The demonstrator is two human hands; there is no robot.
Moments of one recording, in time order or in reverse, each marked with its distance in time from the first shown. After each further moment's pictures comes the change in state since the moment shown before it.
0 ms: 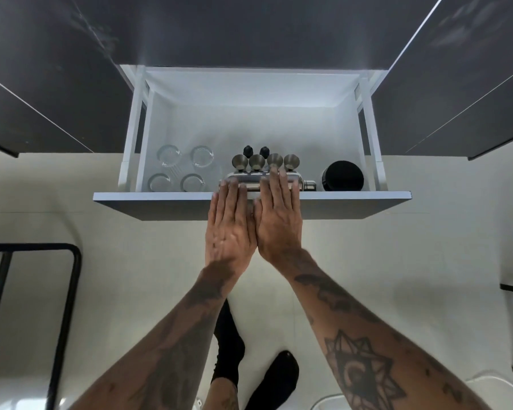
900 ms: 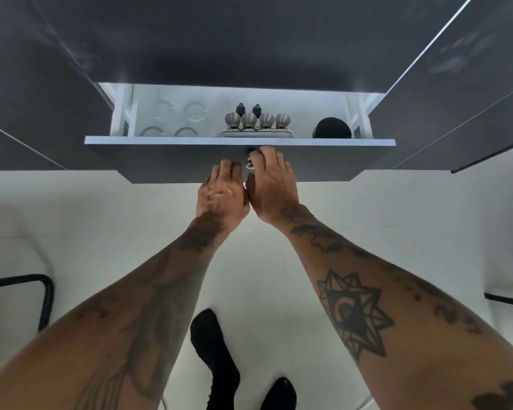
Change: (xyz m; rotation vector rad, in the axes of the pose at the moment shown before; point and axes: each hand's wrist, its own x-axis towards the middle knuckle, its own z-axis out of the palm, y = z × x) left_hand 0.135 -0.023 -0.017 0.014 -0.174 0.075; right_hand 0.132 0.005 -0.023 0.017 0.058 -0.051
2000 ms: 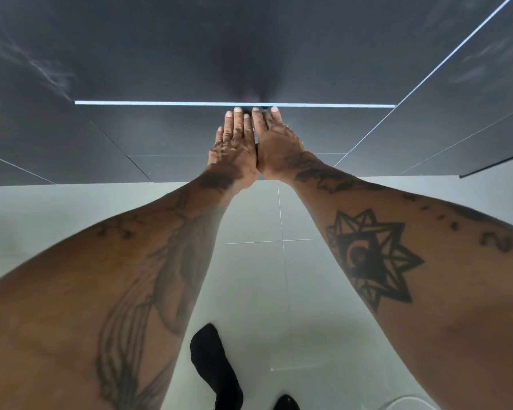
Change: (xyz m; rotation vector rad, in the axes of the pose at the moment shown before) left_hand 0.118 0.009 -0.027 -0.022 -0.205 -0.017; right_hand 0.106 0.017 -0.040 0.026 -0.337 0.037
